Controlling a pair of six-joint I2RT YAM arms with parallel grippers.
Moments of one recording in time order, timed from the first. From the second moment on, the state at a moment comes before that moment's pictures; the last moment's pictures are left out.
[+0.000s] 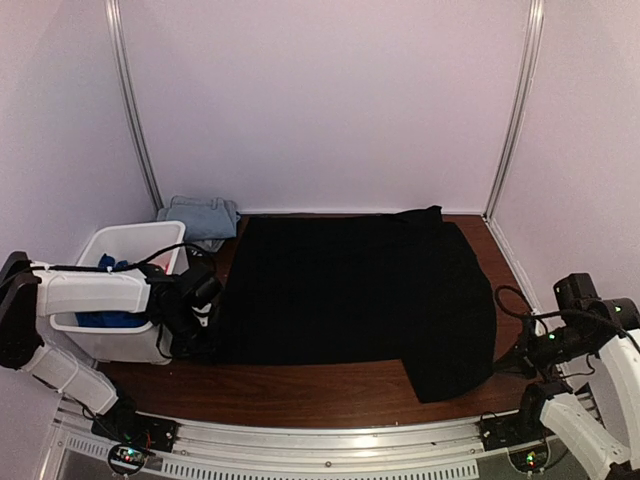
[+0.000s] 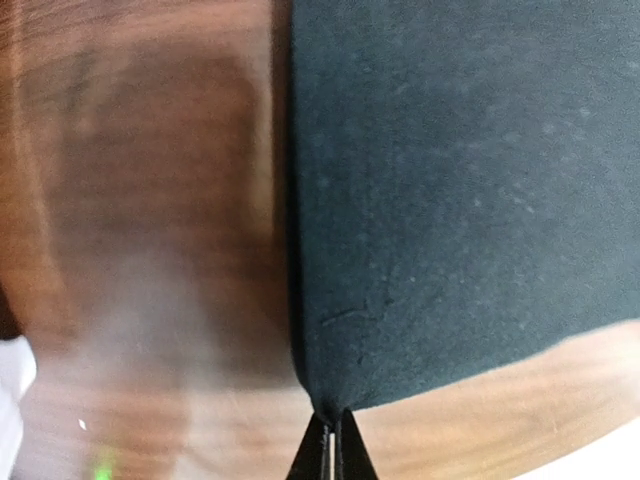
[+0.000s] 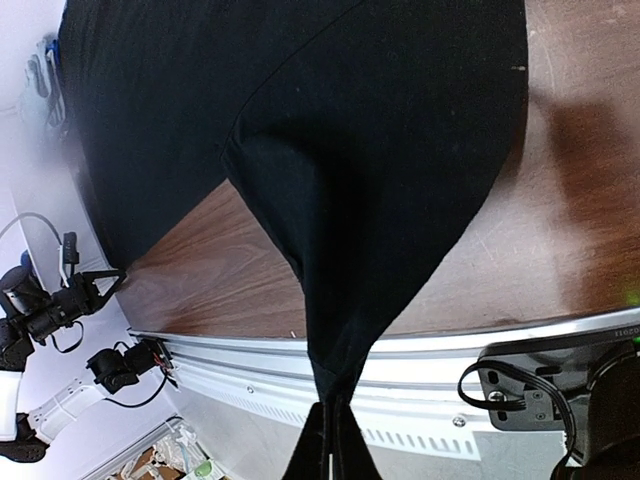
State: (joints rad) left arm -0.65 1.41 0.74 -0.76 0.10 -0.74; right arm -0.03 0.55 0.65 -1.38 -0.57 0.57
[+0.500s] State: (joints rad) left arm -0.67 1.36 0.82 -0.86 0.12 -0.75; right arm -0.03 0.71 0.85 -1.29 -0.61 0.60
